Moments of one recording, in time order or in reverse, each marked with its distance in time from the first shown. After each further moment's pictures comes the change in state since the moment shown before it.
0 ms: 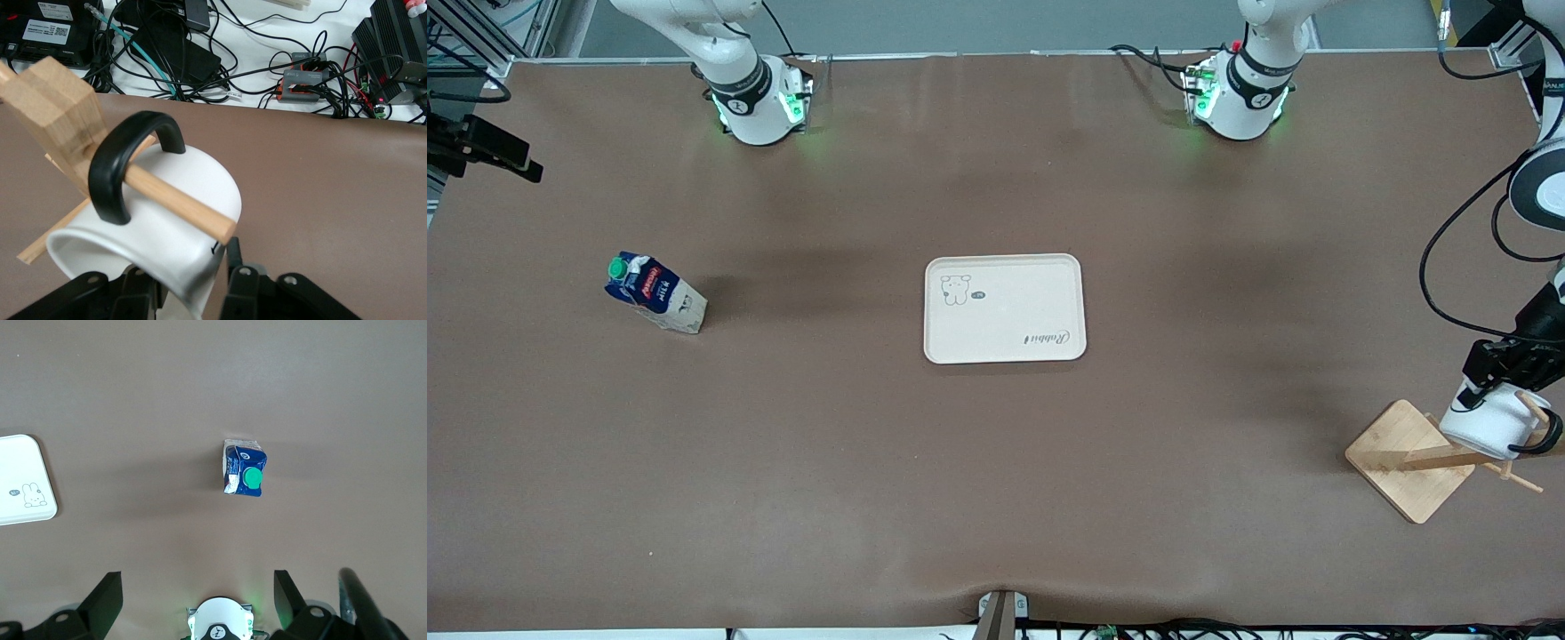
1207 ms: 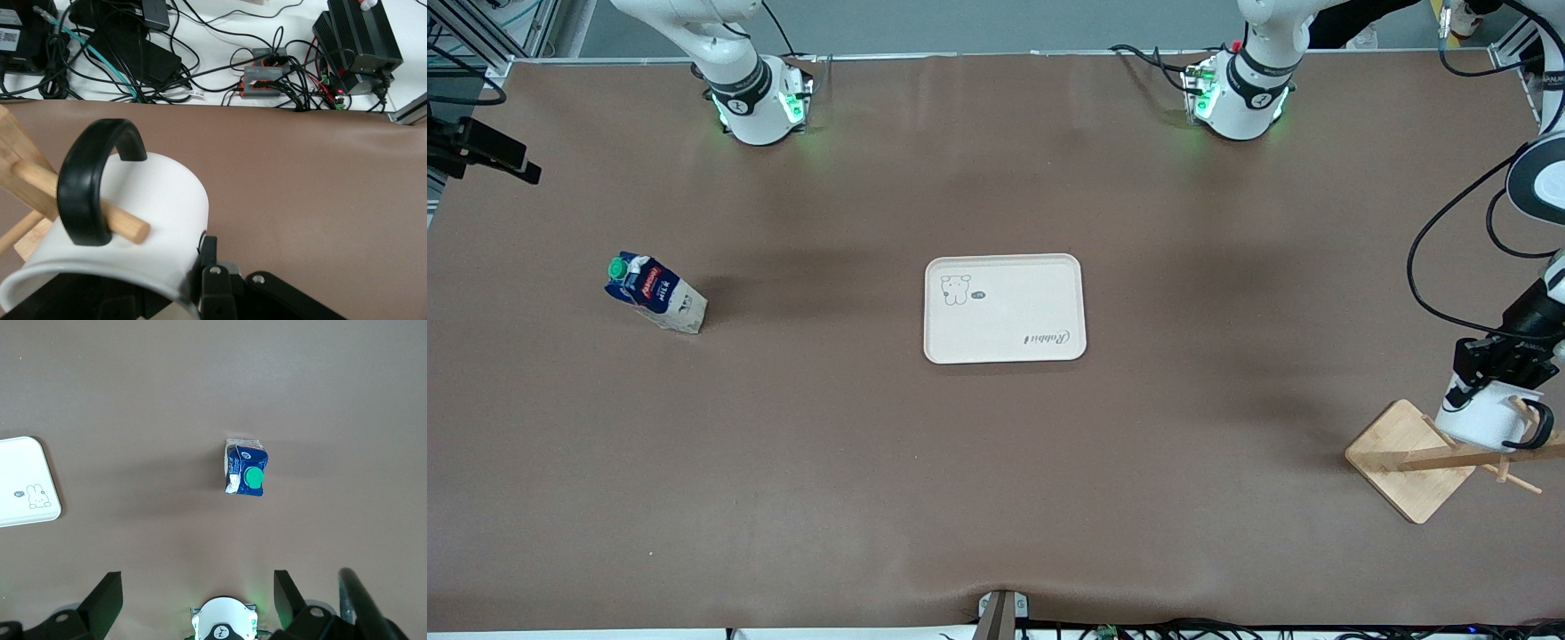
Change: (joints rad) left arm -0.005 -0.037 -0.030 0.015 -0.001 -0.101 0.006; right arm -0.013 0.003 -0.003 0.000 0.016 0.000 0.000
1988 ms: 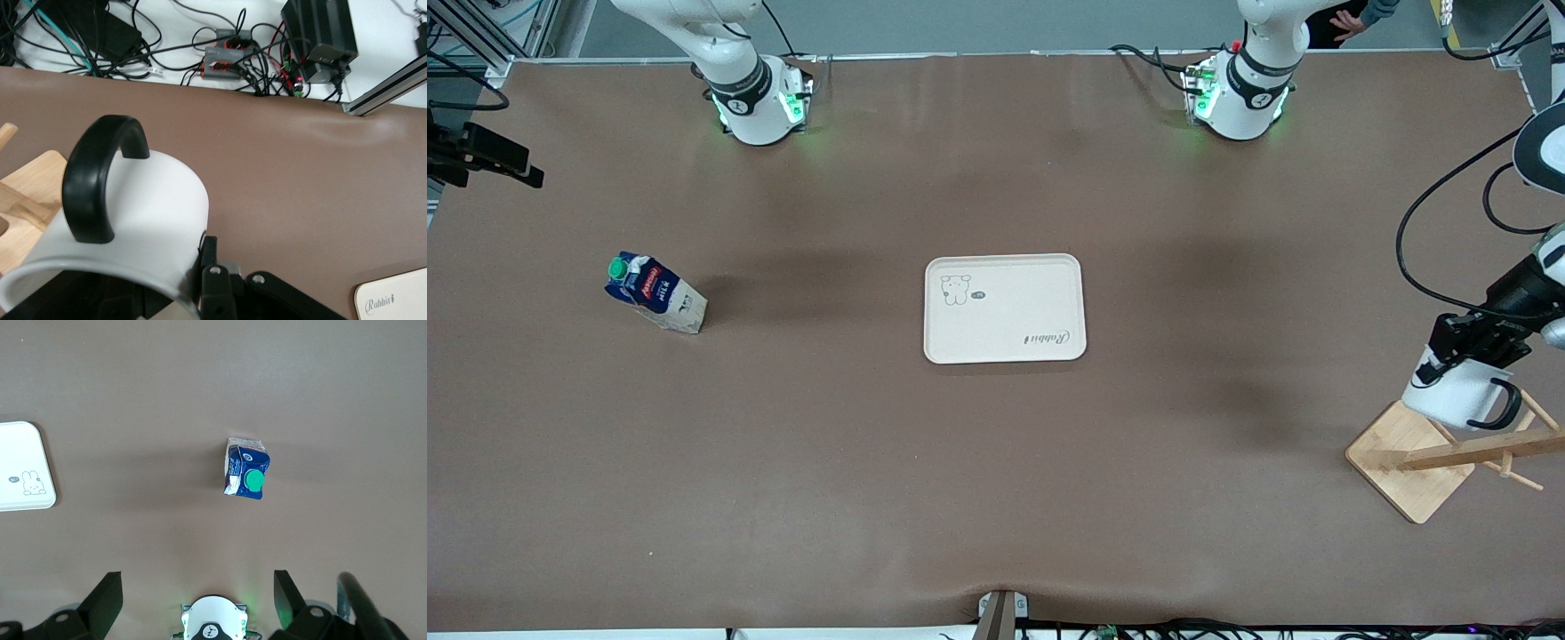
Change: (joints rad) left arm -0.007 -0.071 -0.047 0.000 0.076 -0.134 -0.206; right arm -0.005 0.022 0.000 0.000 0.000 0.000 -0.074
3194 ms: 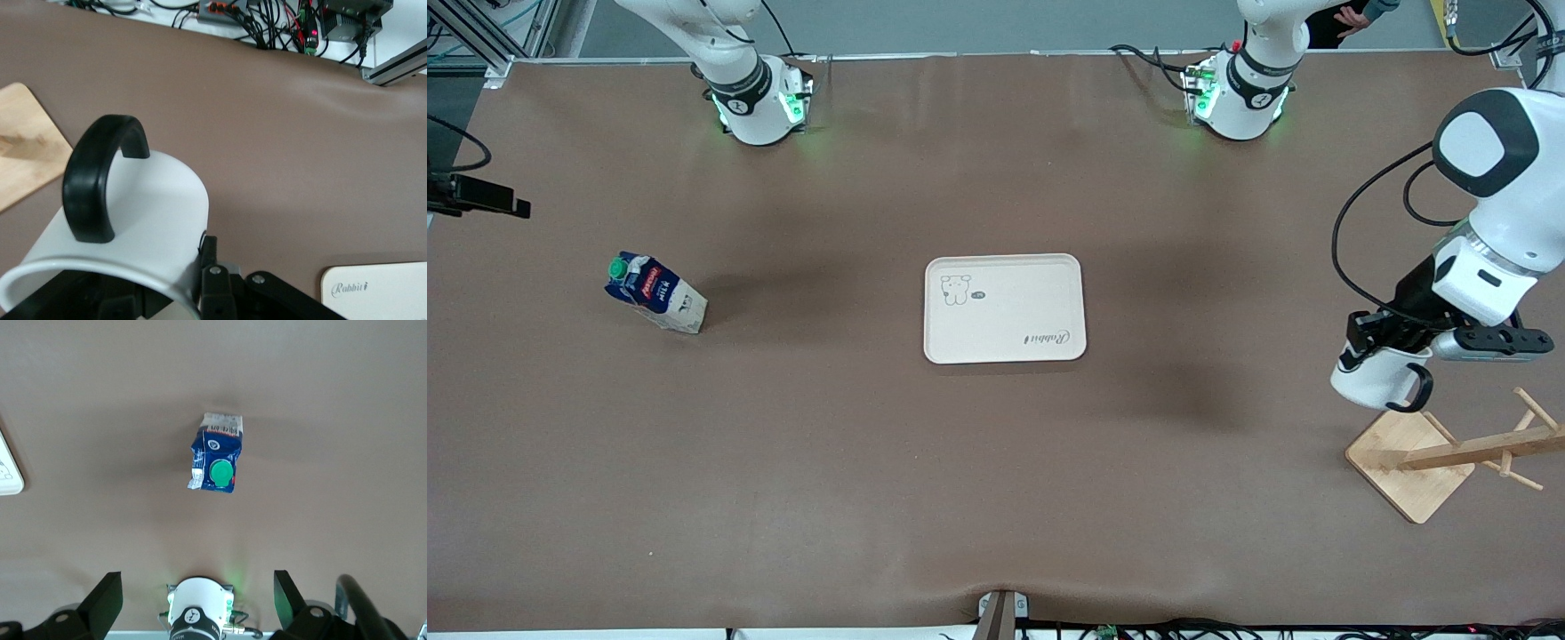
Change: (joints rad) left arm -0.012 -0.019 -0.178 0.006 0.289 -0.077 -0.493; right arm -0.105 0.164 -0.005 0.026 -0.013 -0.042 -0.091
